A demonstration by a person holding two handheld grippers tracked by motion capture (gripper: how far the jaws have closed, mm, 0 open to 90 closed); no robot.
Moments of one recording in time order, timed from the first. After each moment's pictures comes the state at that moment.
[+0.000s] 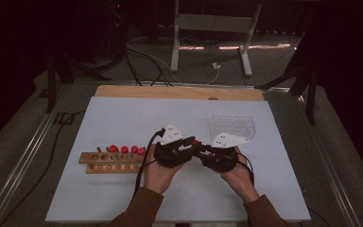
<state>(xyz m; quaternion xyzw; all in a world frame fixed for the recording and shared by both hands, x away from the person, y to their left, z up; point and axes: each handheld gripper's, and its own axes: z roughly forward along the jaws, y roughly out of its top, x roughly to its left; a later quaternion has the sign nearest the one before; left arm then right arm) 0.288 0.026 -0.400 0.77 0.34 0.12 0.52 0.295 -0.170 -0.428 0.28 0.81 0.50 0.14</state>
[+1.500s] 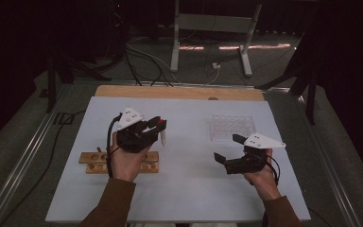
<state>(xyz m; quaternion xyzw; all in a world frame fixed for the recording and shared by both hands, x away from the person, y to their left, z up) 0.299 0.113 -0.360 0.72 0.40 0.20 0.53 0.287 -0.244 -0.424 0.34 0.76 0.52 0.18</state>
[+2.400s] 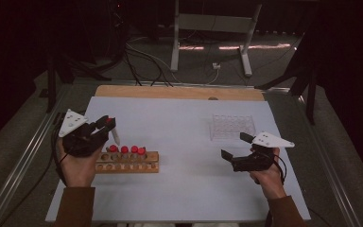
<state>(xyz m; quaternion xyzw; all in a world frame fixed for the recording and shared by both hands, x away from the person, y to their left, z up) 0.274 0.221 -0.360 0.67 0.48 0.28 0.49 0.290 -0.262 -0.423 0.36 0.75 0.52 0.19</state>
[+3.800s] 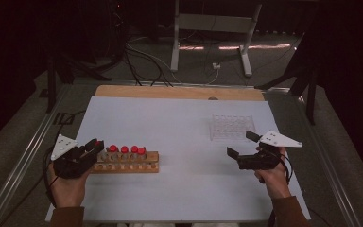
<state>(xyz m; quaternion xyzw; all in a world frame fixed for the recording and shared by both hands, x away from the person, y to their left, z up) 0.248 0.249 -0.419 0.67 0.52 0.26 0.45 0.290 -0.276 -0.419 0.37 0.74 0.53 0.19</state>
